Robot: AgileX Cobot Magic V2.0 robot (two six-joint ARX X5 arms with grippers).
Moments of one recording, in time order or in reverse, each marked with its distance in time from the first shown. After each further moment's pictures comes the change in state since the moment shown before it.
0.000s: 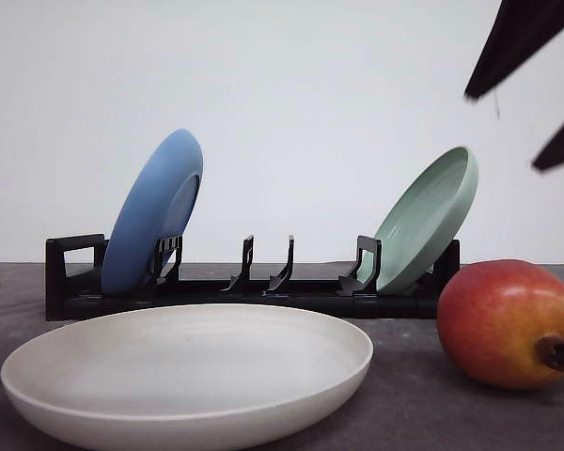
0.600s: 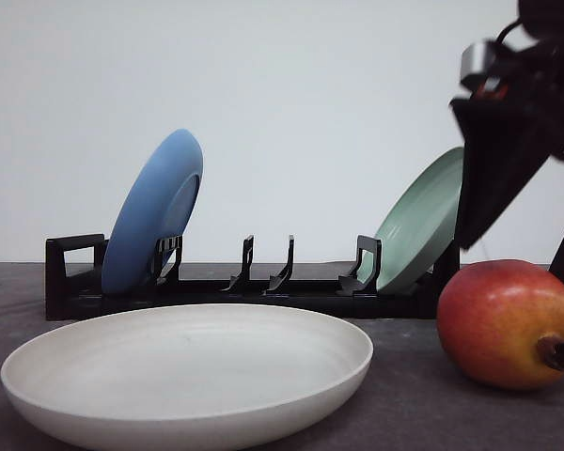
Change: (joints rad) left_arx -0.029 -0.658 -0.539 0.238 -0.065 -0.170; right_arx 0.062 0.256 0.000 0.032 0.139 -0.002
